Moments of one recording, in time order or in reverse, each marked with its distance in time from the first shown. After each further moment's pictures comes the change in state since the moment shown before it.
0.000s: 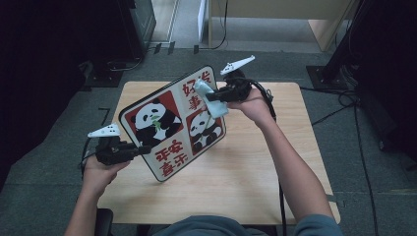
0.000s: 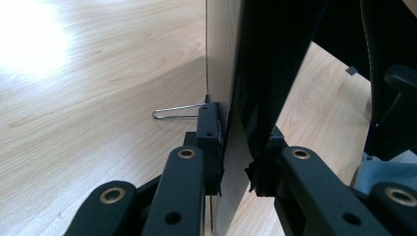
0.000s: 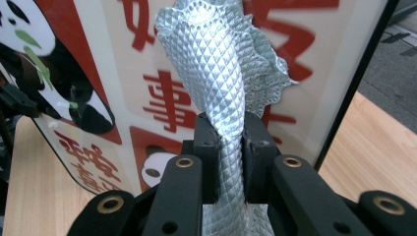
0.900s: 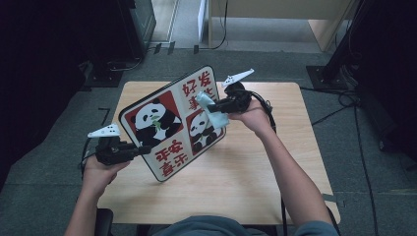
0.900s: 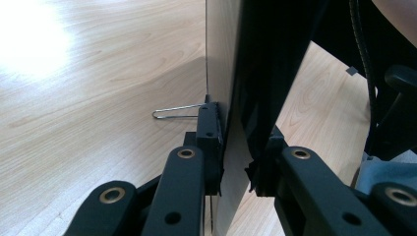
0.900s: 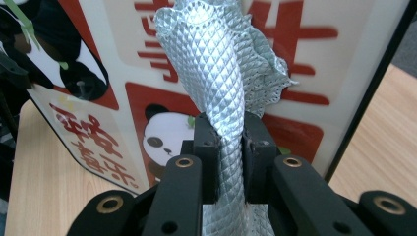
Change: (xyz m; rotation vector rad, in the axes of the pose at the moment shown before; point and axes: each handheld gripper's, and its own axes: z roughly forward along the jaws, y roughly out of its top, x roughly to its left) left arm 0.000 0.000 0.000 -0.001 0.002 0.002; right arm -0.001 -0.033 0.016 0.027 0.033 0.029
